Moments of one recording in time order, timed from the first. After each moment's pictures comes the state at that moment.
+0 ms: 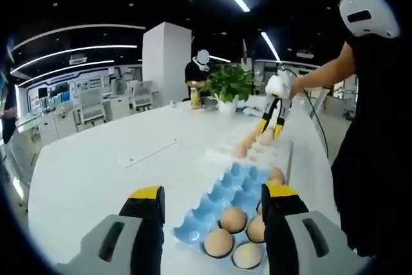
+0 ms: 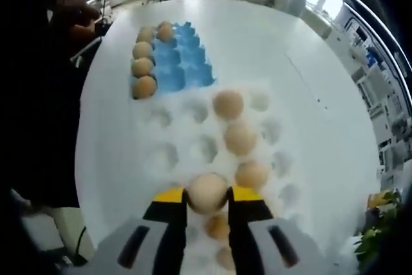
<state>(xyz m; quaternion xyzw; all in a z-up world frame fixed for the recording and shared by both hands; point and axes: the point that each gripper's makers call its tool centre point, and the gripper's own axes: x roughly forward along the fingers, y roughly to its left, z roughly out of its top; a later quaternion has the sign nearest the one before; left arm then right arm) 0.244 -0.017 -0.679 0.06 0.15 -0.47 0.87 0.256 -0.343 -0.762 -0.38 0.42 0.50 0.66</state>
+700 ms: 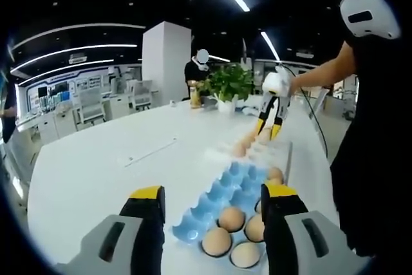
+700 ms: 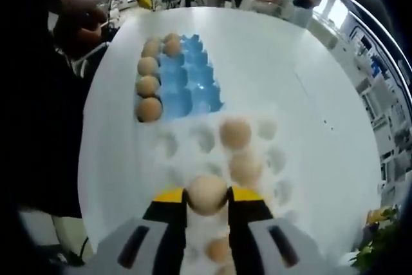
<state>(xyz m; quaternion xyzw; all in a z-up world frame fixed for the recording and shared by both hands) 0.240 -0.016 -0.679 0.06 0.15 -0.47 0.87 0.260 -0.300 -0.755 -0.38 0.39 0.53 0.66</state>
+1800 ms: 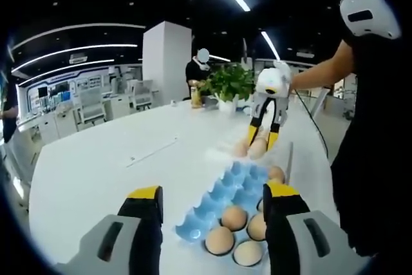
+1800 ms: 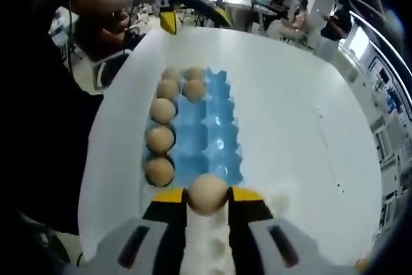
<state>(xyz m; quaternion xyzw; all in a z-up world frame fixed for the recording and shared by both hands) 0.245 -0.011 -0.679 0.07 0.15 -0.47 0.87 0.254 -0.199 -0.747 -0.38 0.32 0.61 0.62</state>
